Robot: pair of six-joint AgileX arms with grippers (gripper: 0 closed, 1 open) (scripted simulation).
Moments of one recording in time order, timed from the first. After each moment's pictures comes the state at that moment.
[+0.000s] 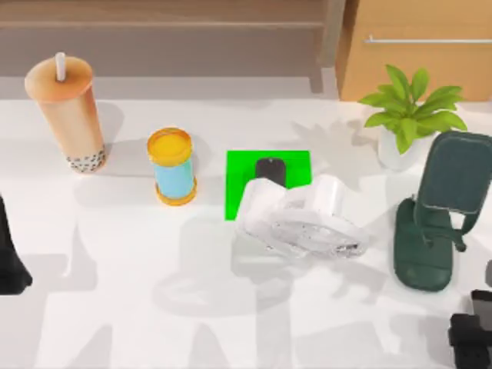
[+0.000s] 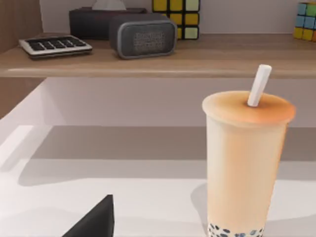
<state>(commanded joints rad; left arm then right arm) 0.00 0.00 0.00 0.00 0.00 0.00 0.29 1.40 0.50 -0.71 0.00 0.43</state>
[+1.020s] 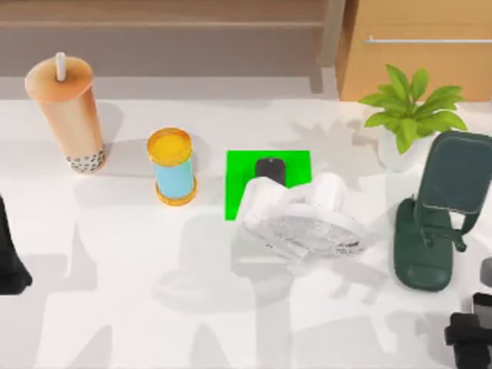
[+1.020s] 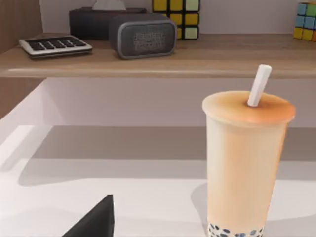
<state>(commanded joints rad) 0.00 0.00 0.00 0.00 0.00 0.00 0.29 1.43 0.54 -0.68 0.00 0.43</state>
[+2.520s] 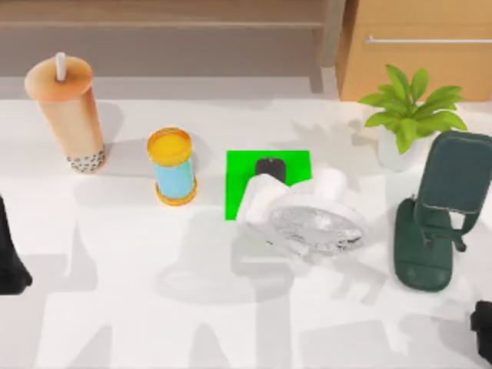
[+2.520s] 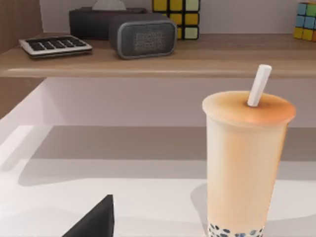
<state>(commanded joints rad) 0.00 0.00 0.00 0.00 0.00 0.00 0.20 1.33 0.57 -0.90 0.01 0.42</state>
